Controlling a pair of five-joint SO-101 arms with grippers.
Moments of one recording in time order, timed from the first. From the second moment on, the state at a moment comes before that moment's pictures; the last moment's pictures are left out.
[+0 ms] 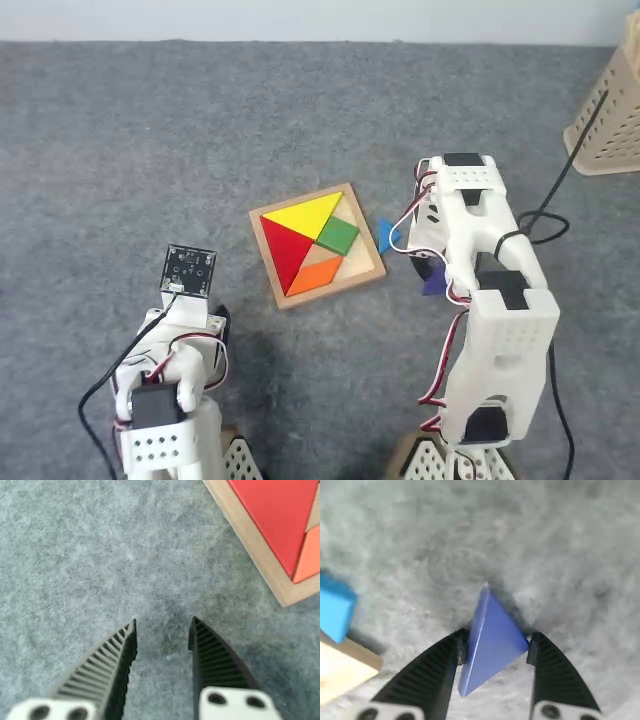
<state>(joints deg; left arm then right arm) -14.1 -103.3 97.3 72.0 -11.1 -6.9 30.1 -1.4 82.9 -17.8</state>
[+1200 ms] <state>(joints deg) -14.1 -103.3 97.3 72.0 -11.1 -6.2 5.8 20.7 67.3 -7.1</state>
